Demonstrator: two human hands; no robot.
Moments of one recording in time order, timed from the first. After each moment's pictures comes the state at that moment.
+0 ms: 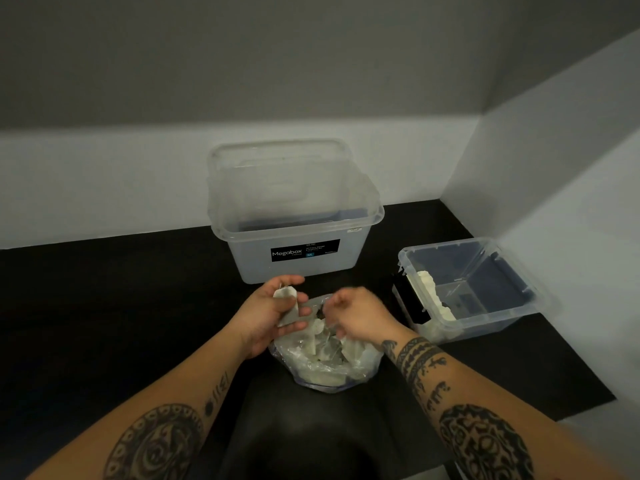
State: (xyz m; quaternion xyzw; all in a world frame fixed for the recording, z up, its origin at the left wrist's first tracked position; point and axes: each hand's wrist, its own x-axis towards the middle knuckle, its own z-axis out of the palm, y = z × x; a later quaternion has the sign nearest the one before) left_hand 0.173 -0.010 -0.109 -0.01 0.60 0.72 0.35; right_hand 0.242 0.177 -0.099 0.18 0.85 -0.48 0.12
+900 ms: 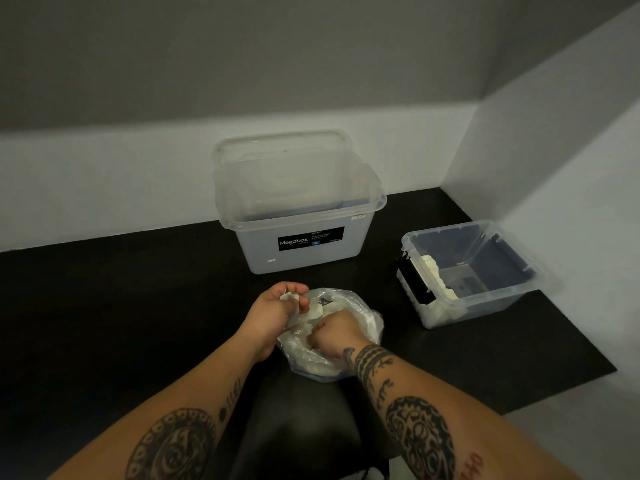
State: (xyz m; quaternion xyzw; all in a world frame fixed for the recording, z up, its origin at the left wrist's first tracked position) left_hand 0.196 -0.022 -0.120 -0.02 0.70 0.65 0.29; right_hand 0.246 0.115 -0.165 0.28 0.85 -0.41 0.18
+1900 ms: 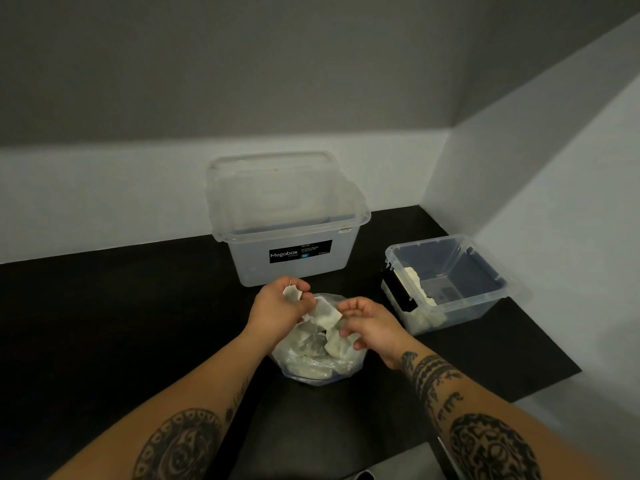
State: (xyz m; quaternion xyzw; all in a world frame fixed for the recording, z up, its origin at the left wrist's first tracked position) left_hand 0.202 -0.002 -0.097 0.06 0.77 0.61 0.19; right_hand 0.298 0.176 -0.101 0.23 0.73 -0.64 0.08
